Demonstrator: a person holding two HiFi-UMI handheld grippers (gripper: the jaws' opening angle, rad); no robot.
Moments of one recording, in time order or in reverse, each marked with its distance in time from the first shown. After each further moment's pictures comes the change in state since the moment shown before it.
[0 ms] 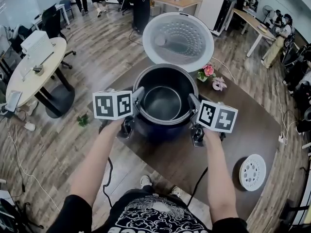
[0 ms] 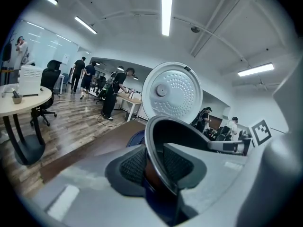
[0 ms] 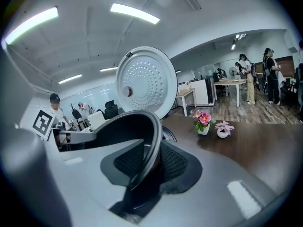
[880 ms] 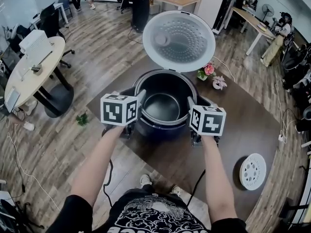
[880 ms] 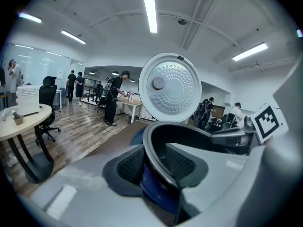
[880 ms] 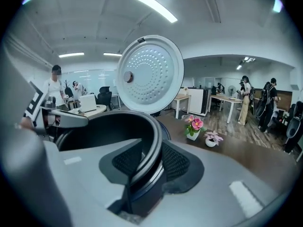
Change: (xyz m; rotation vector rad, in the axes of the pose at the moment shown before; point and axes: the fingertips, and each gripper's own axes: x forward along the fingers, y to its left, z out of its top) left arm 0.013 0.012 -0.019 0.133 0.026 0.055; right arm 0.015 -0.009 -0.018 -0.211 0.033 -0.144
